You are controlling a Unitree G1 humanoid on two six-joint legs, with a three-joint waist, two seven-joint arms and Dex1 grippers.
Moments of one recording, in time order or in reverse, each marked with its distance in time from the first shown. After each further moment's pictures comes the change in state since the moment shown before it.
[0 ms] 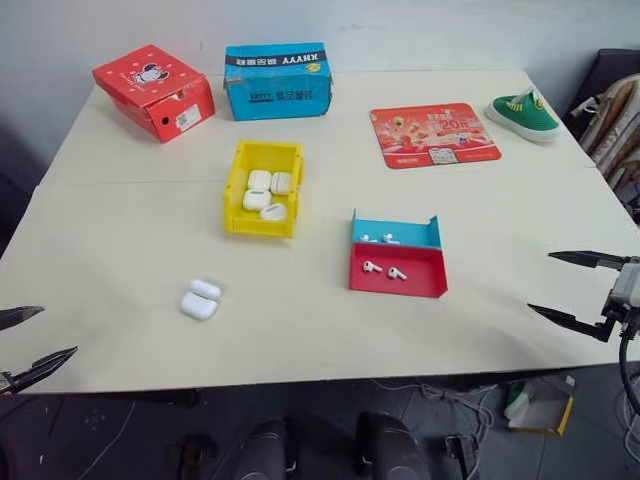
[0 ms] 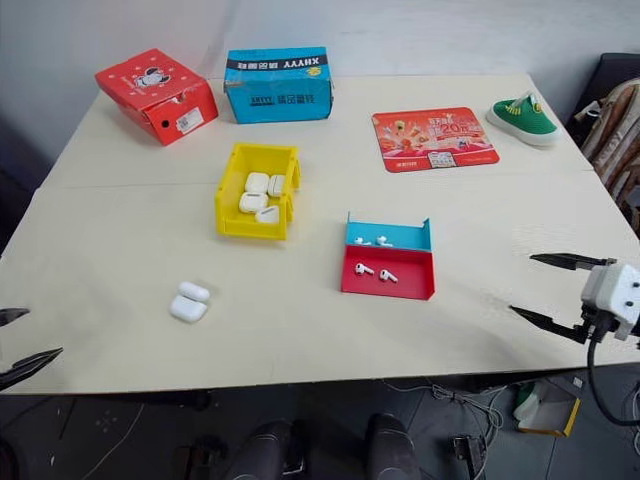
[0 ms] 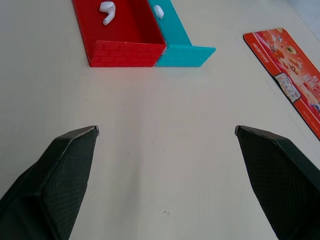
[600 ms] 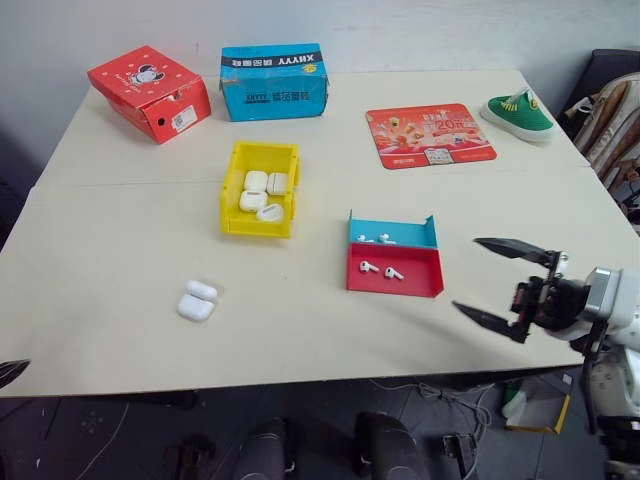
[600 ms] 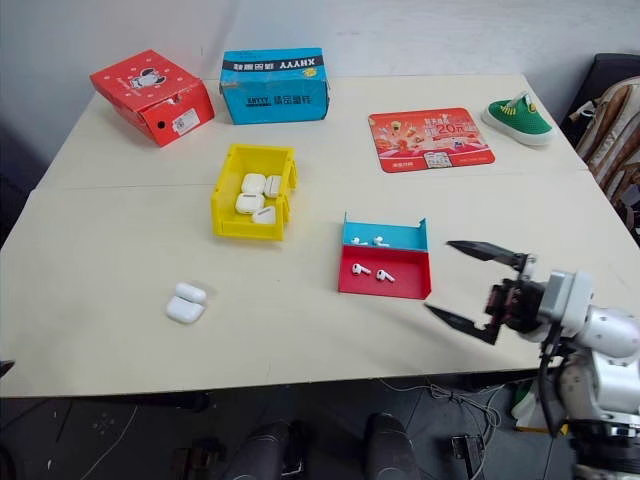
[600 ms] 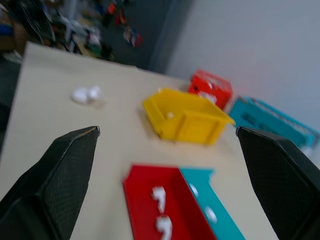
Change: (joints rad) left arm 0.186 0.123 0.164 -0.024 -0.019 0.645 0.087; right arm 0.067 0.360 0.132 -0.635 0.361 0.203 -0.009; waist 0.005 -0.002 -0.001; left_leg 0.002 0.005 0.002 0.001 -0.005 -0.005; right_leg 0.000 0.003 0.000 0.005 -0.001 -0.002
